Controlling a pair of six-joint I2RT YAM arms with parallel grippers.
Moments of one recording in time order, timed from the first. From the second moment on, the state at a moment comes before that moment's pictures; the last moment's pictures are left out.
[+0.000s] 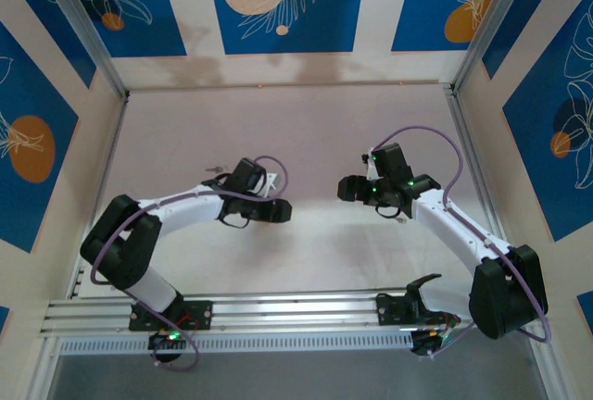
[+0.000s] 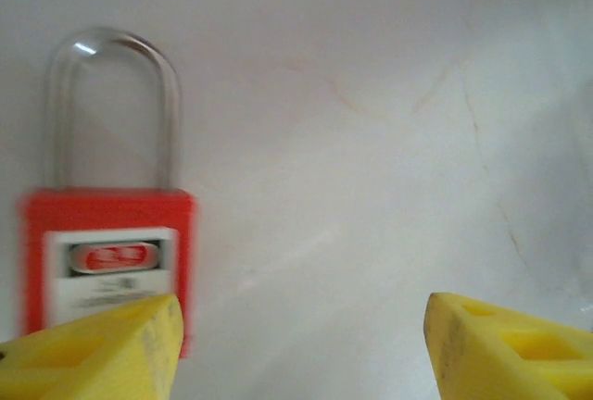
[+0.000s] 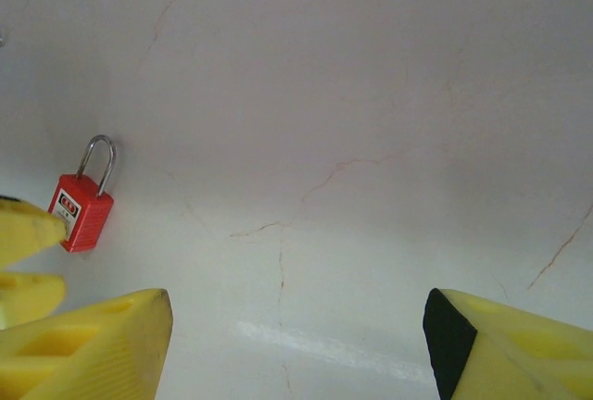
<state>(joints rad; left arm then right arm) -0.66 1.58 0.84 -0.28 0.37 -0.47 0.37 1.21 0.79 -0.55 -0.21 0.46</state>
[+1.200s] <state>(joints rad) -0.77 1.59 0.88 -0.42 0.15 -0.65 0.39 1.16 0.77 -0.55 -0.20 0.46</state>
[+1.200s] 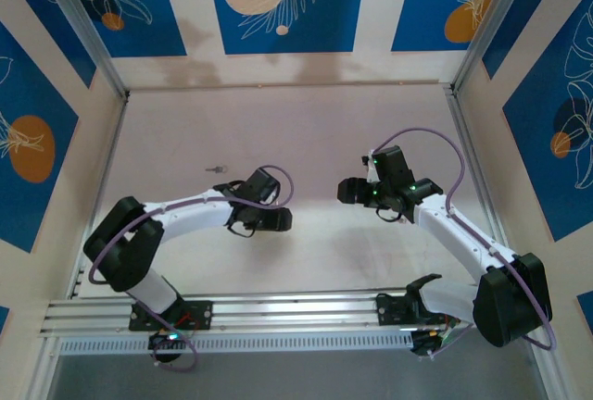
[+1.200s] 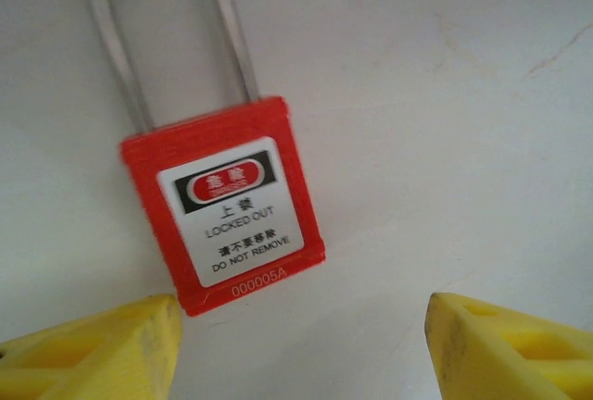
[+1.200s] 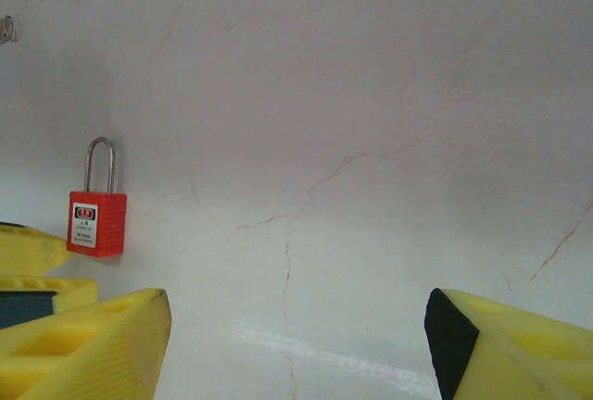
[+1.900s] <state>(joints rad) -0.79 1.70 1.11 -0.43 0.16 -0.58 0.38 1.15 0.77 -0.55 -0.19 0.46</state>
